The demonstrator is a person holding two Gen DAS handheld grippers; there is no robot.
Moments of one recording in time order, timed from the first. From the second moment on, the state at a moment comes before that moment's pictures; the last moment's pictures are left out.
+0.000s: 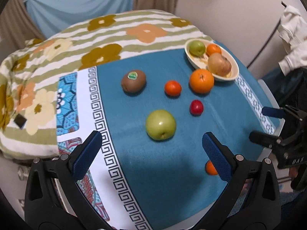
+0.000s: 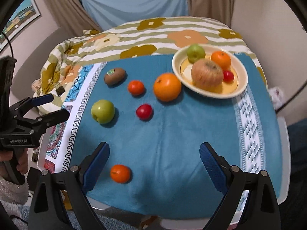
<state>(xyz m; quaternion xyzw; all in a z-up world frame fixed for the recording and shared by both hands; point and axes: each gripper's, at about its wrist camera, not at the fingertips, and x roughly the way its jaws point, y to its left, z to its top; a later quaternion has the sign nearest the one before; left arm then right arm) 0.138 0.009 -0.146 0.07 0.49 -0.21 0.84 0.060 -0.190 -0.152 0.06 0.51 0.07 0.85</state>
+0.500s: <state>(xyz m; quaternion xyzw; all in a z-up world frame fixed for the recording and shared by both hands) 0.164 -0.021 -0.204 0.13 0.48 -0.26 0.83 0.029 -0.148 -0.207 0.09 0.54 0.03 0.84</state>
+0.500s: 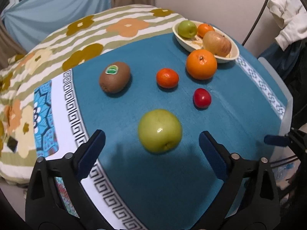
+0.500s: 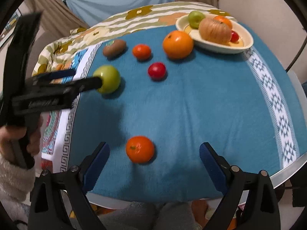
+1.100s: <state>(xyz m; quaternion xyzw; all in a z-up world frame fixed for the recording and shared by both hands) 0.172 -0.041 -0.235 0.16 0.50 -0.27 0.81 0.028 -0.144 -0.224 0.08 0.54 0.04 0.84</state>
